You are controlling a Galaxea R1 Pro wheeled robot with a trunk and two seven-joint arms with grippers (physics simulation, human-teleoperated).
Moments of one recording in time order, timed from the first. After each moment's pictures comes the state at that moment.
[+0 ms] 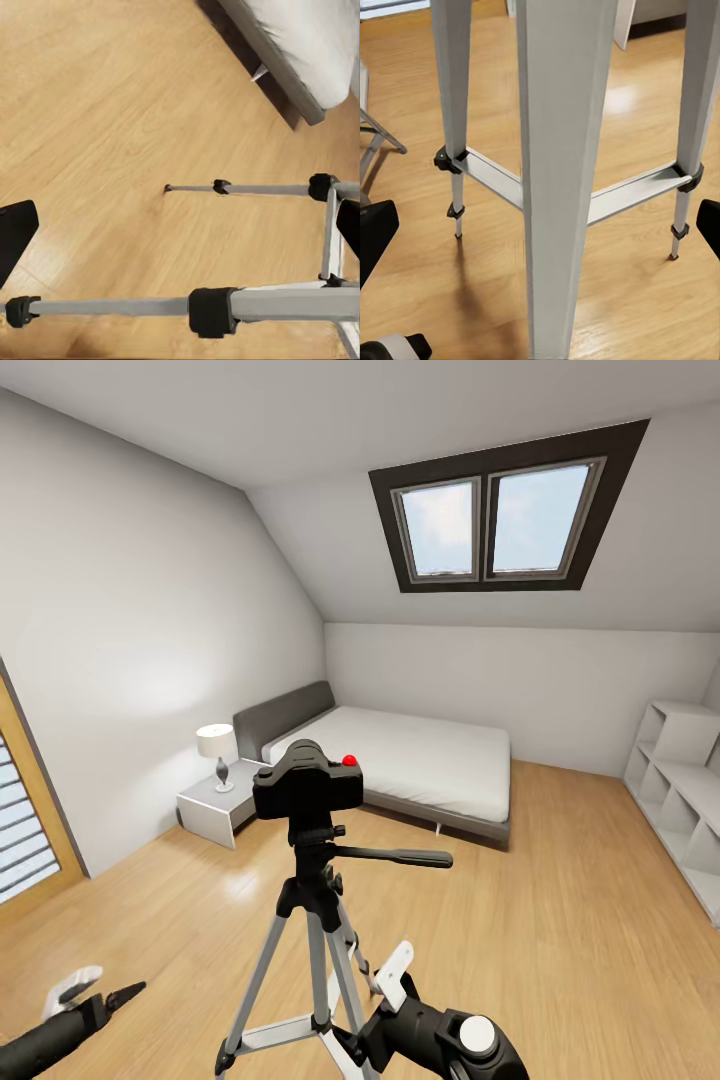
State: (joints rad) left arm -0.50 0.67 -1.22 -0.37 1.86 0.06 -0.69; right arm -0.10 0.00 0.42 -1.44 0.18 0.47 0.50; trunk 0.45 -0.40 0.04
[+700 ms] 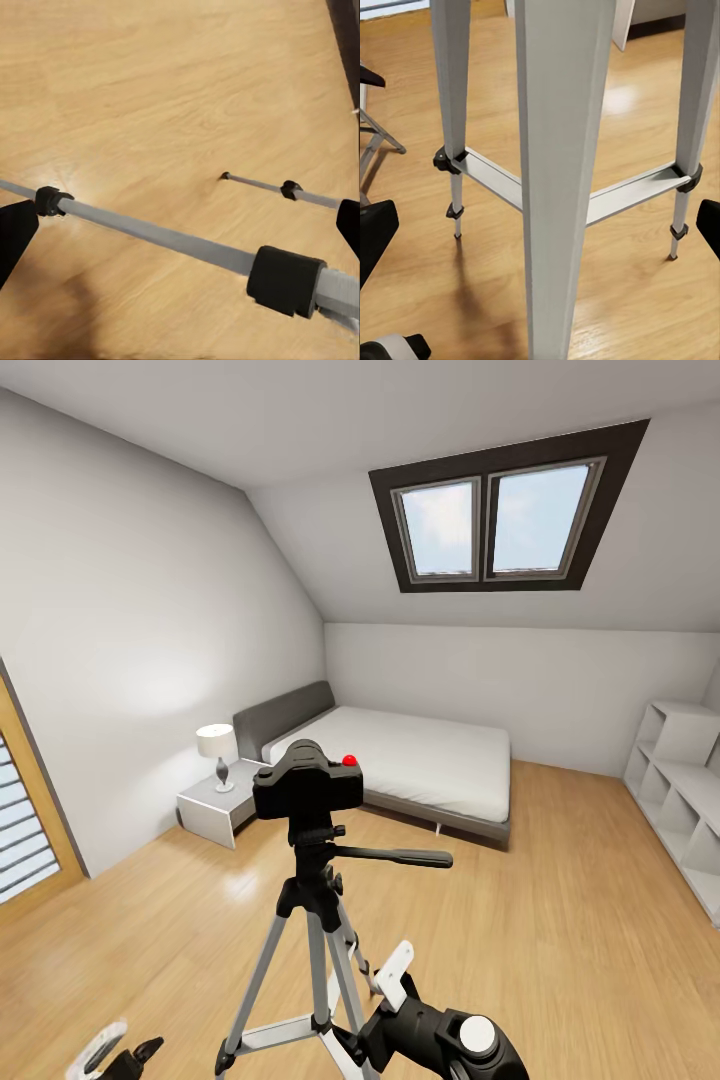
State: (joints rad) left arm -0.40 0.47 -1.22 -0.34 2.14 0.00 -0.32; right arm -0.10 0.00 0.42 -1.44 0.18 0.47 0.50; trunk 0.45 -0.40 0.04
